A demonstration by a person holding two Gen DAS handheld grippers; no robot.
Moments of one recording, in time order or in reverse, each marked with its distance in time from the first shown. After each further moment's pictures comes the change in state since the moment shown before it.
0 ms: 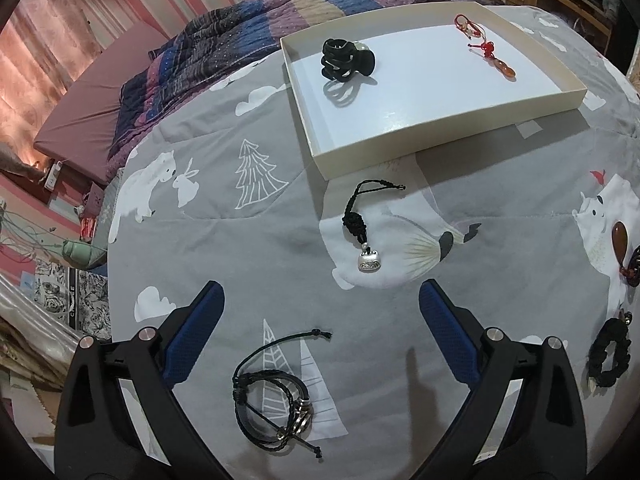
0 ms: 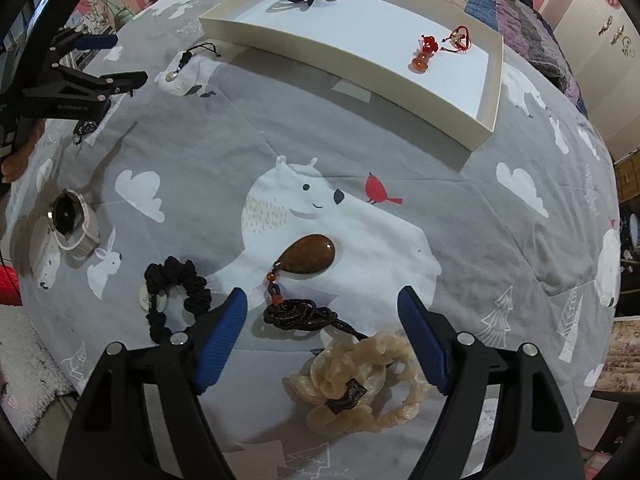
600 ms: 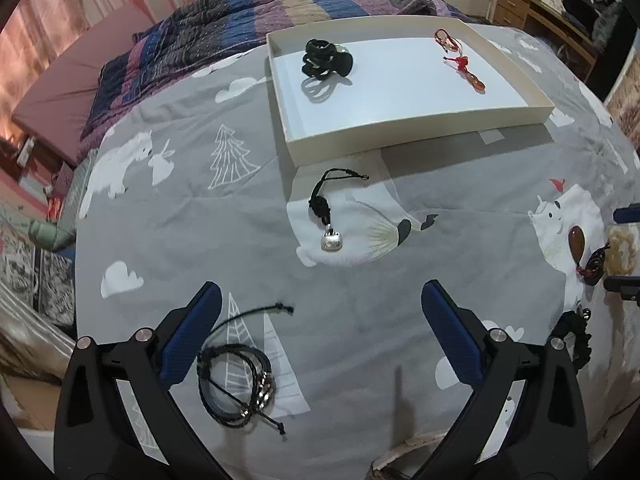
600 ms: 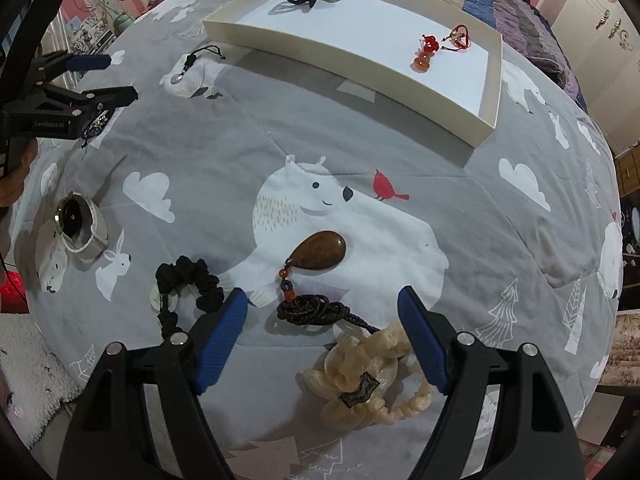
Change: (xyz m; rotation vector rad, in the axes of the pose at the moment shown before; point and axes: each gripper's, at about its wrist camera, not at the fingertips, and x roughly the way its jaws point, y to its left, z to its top) left arm -0.013 0.001 -0.015 -0.059 -0.008 -0.143; right arm -0.003 0.003 -0.002 0.032 0.001 0.055
